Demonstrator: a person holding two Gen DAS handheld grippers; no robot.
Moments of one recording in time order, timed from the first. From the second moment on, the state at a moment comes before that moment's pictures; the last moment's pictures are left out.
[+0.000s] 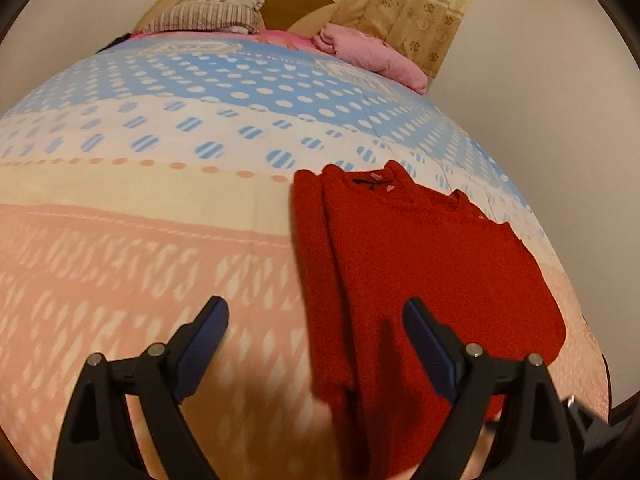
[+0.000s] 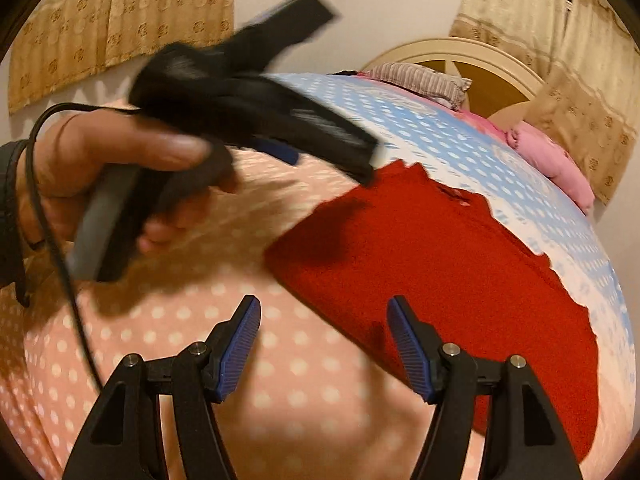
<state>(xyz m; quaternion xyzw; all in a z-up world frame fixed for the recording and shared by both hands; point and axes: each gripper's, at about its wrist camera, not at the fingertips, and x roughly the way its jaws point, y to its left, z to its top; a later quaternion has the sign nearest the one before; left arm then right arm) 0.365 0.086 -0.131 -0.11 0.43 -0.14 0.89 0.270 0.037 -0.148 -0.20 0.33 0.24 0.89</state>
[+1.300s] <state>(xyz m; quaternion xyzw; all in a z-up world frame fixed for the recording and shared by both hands) 0.428 0.069 -0.113 -0.22 0.45 -0.18 0.84 0.276 0.001 -0.125 -0.10 0.31 0.27 0.91</state>
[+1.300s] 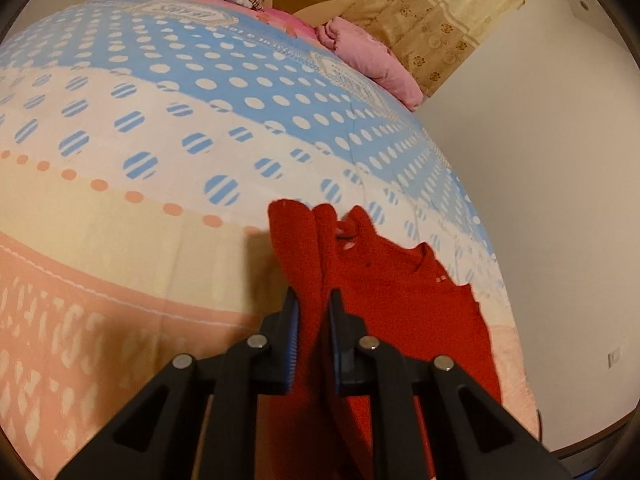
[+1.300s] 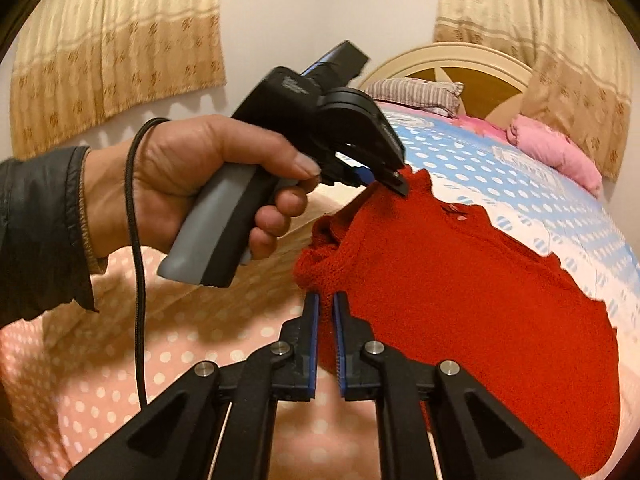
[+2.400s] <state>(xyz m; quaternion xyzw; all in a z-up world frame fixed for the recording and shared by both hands) 0.424 -0.107 -0.065 -0.17 0.45 -0.27 0.84 0.251 -0.186 -0.110 0.08 0.29 0.22 0.93</state>
